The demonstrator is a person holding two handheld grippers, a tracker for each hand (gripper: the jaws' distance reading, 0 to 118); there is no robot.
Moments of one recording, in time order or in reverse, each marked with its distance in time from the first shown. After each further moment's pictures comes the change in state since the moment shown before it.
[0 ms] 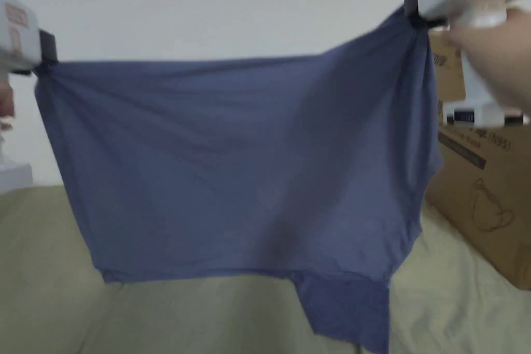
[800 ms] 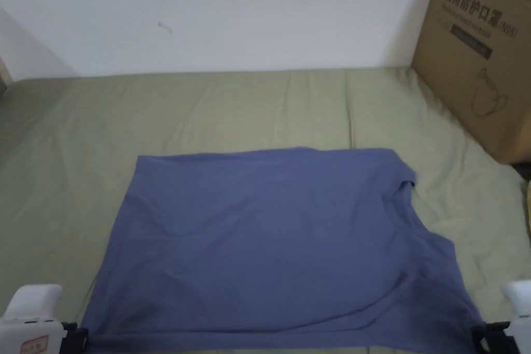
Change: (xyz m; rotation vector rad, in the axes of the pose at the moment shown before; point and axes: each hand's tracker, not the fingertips) left arm -0.078 -0.427 0.204 -0.691 -0.172 -0.058; right arm 0.062 -0.487 0.231 -0.813 0.329 -0.043
